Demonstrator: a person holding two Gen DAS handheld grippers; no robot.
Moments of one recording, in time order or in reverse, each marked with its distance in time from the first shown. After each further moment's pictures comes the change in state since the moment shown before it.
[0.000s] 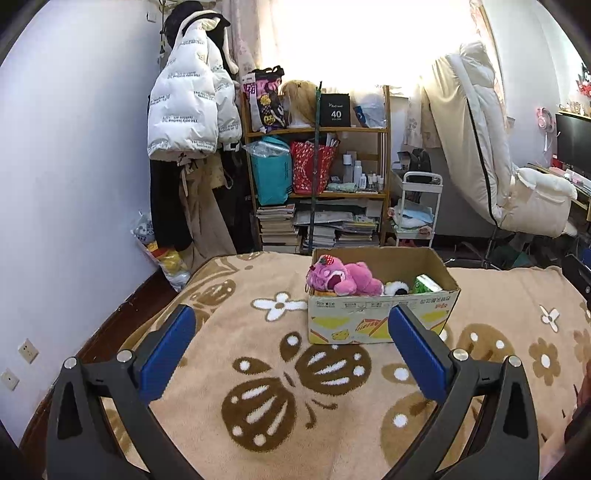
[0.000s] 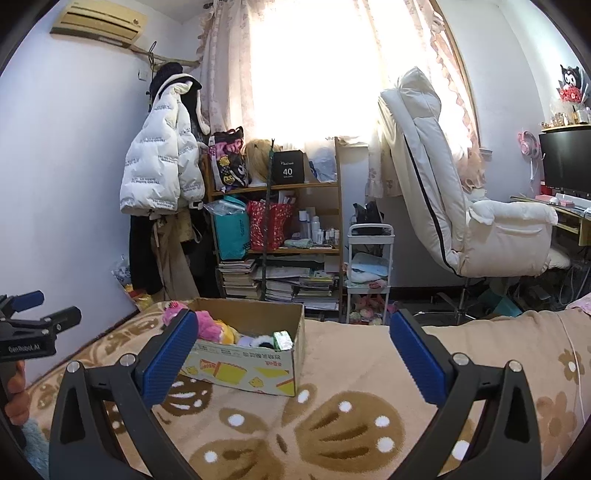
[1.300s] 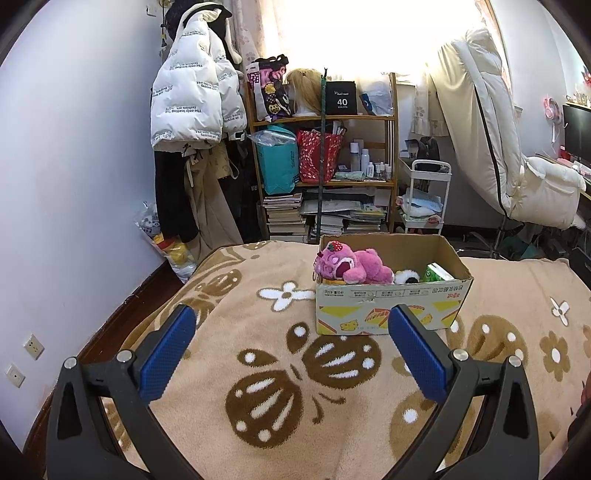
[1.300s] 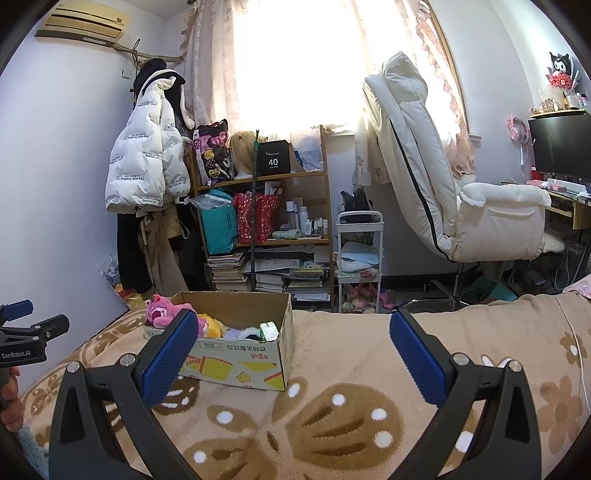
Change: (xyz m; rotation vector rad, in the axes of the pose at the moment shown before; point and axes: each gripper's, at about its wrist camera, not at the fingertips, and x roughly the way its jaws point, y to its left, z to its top) left arm 0.014 0.000 -0.008 0.003 0.033 0.025; right arm 0.015 -0.009 -0.013 0.041 0.013 -0.032
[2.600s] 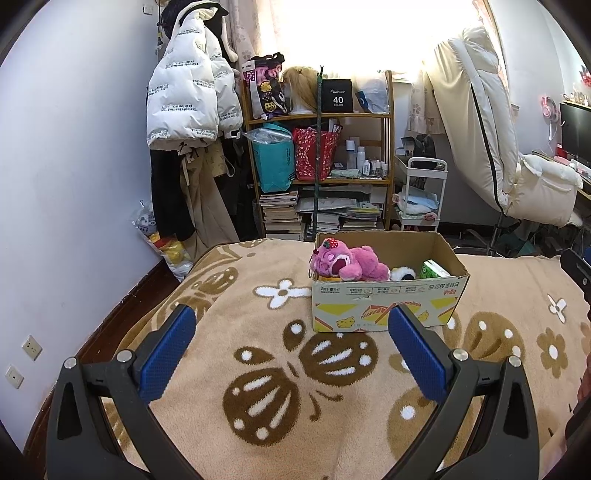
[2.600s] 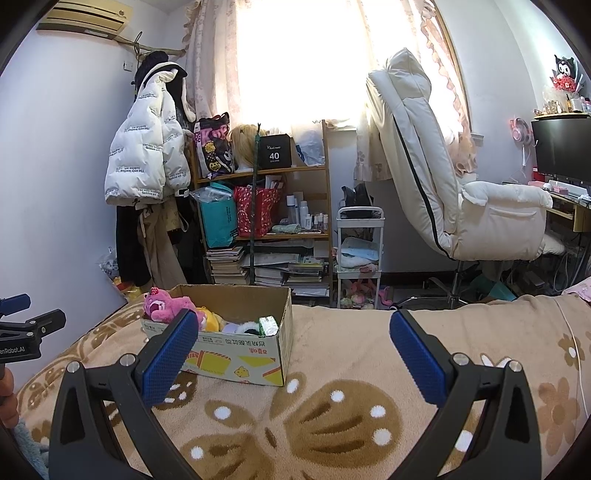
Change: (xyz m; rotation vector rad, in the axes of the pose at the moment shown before) left arm 0.000 0.004 0.000 0.008 0.006 -0.019; right arm 0.002 -0.001 0.000 -0.003 0.009 -0.004
